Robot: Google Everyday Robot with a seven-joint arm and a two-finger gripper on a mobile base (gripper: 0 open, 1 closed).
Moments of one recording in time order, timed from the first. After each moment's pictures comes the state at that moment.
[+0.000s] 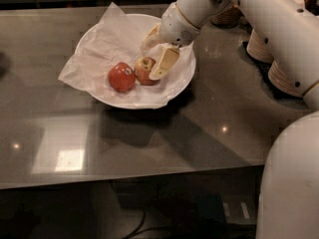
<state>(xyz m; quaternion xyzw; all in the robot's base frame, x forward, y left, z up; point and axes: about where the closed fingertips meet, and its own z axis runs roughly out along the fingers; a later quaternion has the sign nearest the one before) 0.636 0.007 0.901 -0.75 0.57 0.17 0.28</state>
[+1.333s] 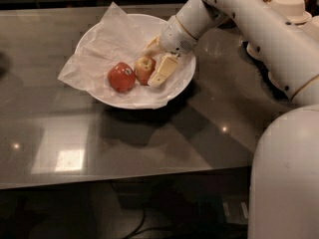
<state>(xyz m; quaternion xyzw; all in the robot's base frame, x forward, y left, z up) 0.641 0.011 0.871 -0.74 0.57 0.22 0.27</state>
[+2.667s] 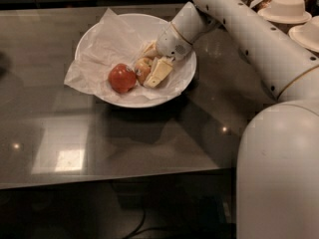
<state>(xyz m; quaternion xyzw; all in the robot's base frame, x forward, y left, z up) 0.654 0.020 0.848 -0.74 0.58 0.24 0.26</state>
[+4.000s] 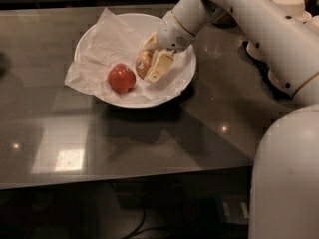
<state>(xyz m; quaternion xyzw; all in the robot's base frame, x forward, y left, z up) 0.639 0.018 0.884 -0.74 0.59 0.21 0.27</state>
